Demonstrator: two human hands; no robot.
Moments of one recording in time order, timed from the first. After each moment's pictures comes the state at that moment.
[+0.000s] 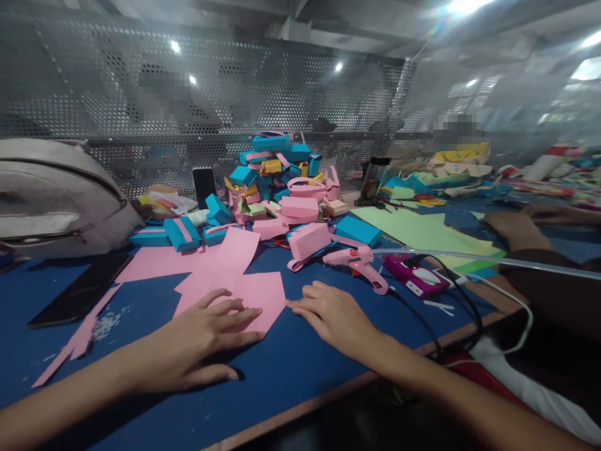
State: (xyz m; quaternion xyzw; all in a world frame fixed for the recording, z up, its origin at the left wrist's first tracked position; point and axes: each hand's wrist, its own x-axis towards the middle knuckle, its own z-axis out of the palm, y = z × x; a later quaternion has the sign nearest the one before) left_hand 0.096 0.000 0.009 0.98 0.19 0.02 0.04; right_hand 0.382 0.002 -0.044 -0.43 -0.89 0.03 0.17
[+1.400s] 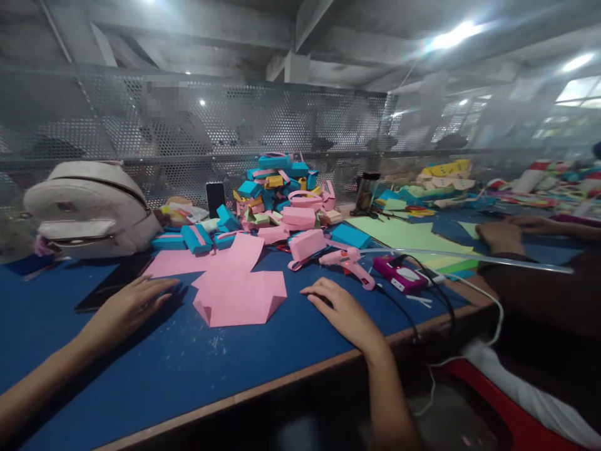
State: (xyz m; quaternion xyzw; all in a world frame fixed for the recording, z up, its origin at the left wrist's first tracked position) left_hand -0.050 0.000 -0.012 0.86 0.48 0.12 -0.10; right_hand 0.394 -0.026 -0.044 -0.49 -0.78 0.20 0.32
